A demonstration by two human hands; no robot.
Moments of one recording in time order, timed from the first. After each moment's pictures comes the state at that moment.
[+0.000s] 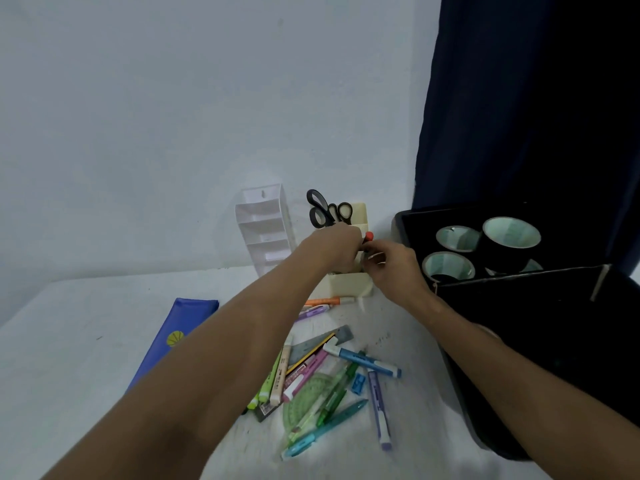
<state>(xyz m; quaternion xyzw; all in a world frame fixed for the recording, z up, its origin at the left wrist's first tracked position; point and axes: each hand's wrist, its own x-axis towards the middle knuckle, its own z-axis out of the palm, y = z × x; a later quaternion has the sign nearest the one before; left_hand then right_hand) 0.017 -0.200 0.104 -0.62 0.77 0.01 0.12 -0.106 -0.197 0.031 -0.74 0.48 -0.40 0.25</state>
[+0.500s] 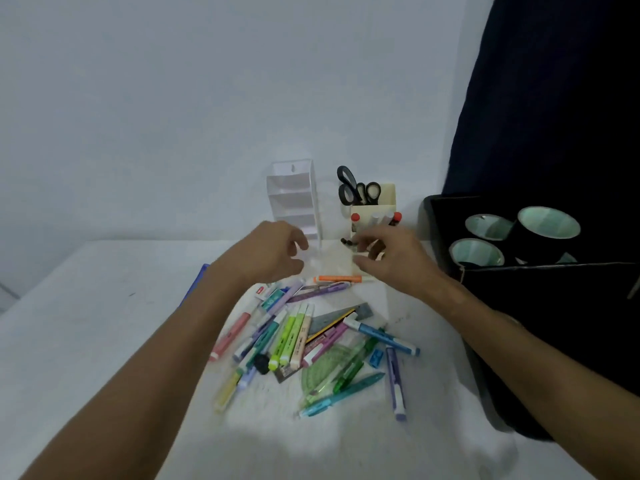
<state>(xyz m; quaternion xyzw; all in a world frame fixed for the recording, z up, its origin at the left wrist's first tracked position) 0.121 -0.092 0.110 -0.71 0.70 0.08 -0.05 -0.087 -0.161 0.053 -0.81 0.37 -0.34 0.29</state>
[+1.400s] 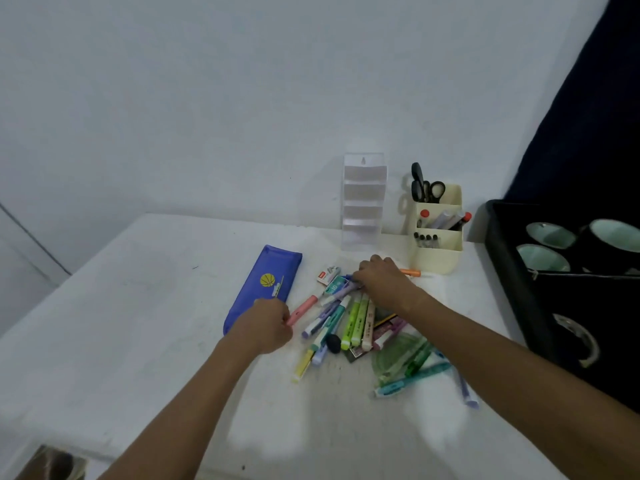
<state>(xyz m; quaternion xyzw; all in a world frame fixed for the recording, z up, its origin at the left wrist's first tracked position) 0.236 0.021 -0.015 -0.79 0.58 0.17 -0.02 0.042 -0.137 -0.014 -0.95 0.31 0.04 -0.08</state>
